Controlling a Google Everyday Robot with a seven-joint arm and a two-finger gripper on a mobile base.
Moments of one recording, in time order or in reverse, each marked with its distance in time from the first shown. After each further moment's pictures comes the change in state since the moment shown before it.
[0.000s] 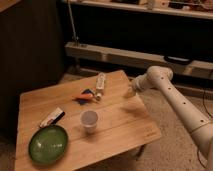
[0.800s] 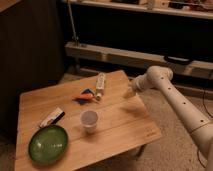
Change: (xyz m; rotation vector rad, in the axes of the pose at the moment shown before) arm 0.001 0.002 0.000 -0.008 -0.003 -0.007
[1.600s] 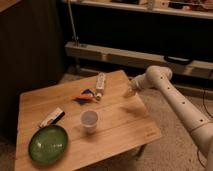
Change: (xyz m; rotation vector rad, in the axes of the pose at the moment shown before) arm 0.005 0.001 -0.001 -0.005 -0.001 -0.018
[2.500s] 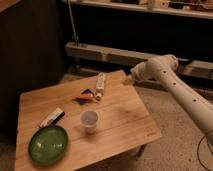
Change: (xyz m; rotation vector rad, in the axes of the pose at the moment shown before) arm 0.073 0.024 -0.101 -0.253 0.053 0.216
